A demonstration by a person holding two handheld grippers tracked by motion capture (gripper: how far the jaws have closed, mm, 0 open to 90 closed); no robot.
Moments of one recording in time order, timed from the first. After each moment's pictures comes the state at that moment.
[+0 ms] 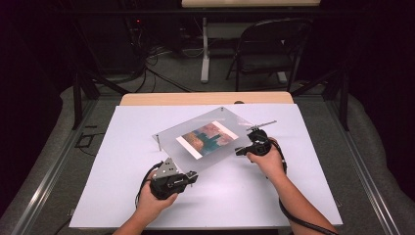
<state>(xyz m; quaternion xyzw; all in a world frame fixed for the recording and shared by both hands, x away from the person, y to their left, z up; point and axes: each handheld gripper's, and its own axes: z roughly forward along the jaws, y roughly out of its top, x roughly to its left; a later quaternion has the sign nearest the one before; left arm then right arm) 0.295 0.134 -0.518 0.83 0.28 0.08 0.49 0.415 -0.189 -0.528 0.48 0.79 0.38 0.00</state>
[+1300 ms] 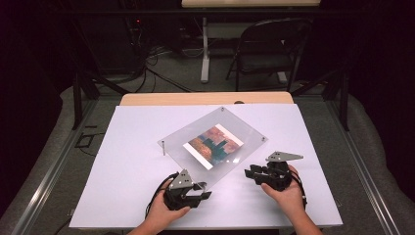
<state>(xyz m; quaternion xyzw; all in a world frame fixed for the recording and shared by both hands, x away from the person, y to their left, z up) 0.278 0.107 -0.548 0.85 0.25 0.04 0.46 0.308 -0.222 -0.530 0.43 0.77 0.46 0.10</state>
